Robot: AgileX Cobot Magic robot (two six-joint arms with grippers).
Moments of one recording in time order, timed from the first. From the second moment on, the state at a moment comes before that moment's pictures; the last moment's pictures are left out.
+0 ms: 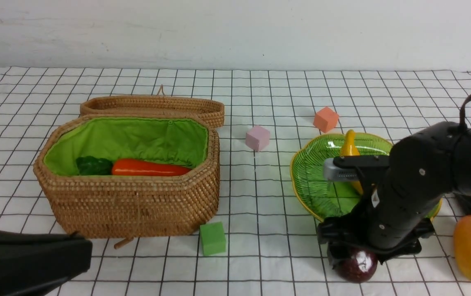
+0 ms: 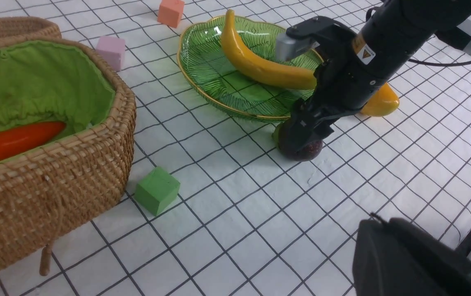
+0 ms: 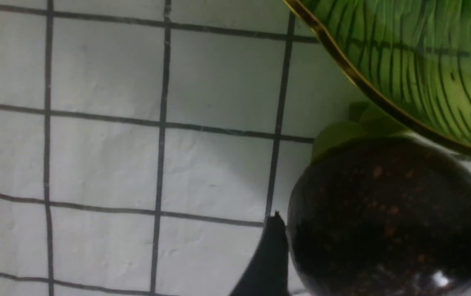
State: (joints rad) right arm 0.48 1.70 -1.04 0.04 0.74 0.35; left arm -0.81 0.57 -0.76 -0.03 0.66 -0.21
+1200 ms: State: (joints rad) right arm 0.48 1.55 -1.04 0.21 0.79 0.18; left arm -0.81 0.57 -0.76 -0.04 0.71 -0.21
